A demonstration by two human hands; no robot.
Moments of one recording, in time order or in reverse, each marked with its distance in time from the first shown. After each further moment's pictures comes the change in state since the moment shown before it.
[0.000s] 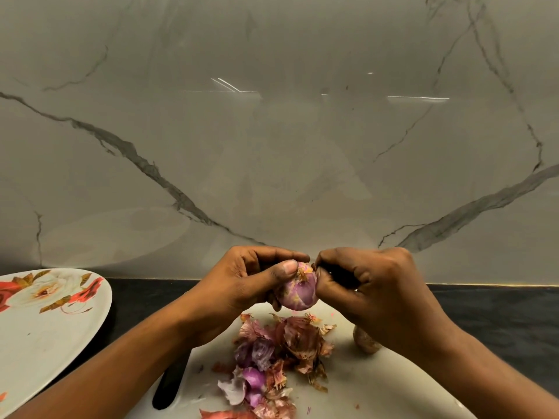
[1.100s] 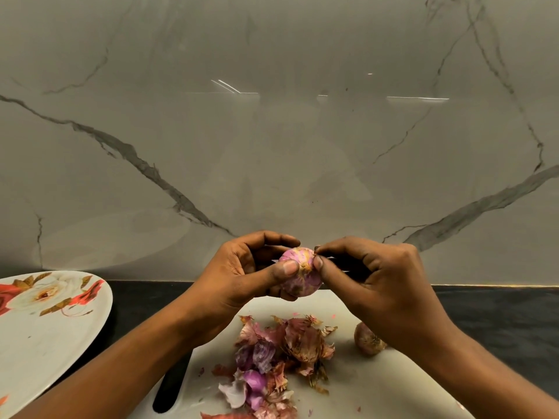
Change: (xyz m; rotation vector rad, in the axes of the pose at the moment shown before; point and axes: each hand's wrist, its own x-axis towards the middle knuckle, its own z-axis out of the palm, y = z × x) left_hand 0.001 0.005 0.000 -0.094 0.072 0.056; right_hand 0.000 -0.003 0.003 0.214 0.099 0.168
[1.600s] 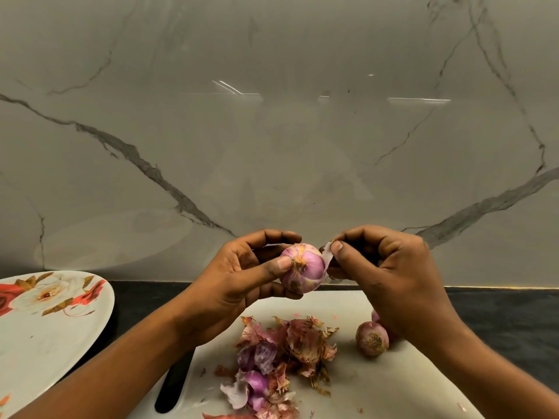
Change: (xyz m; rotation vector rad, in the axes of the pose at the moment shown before) left_hand -0.001 0.002 -0.002 -0.149 -0.040 -0.010; right_hand 0.006 0.003 -0.003 0.265 0.085 0.288
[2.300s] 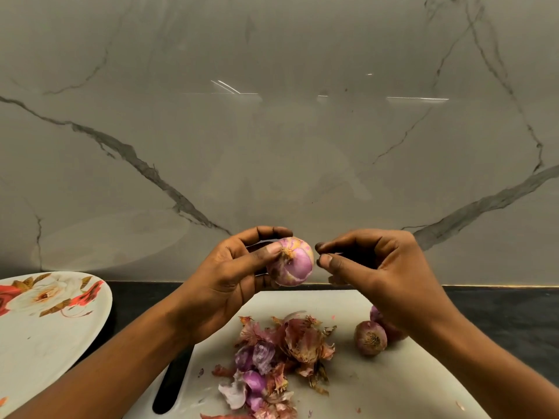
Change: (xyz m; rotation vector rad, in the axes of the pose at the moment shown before) left_hand 0.004 0.002 -0.002 -0.088 0.074 -0.025; right_hand 0.003 -0.002 -0.007 0.062 -0.146 0.125
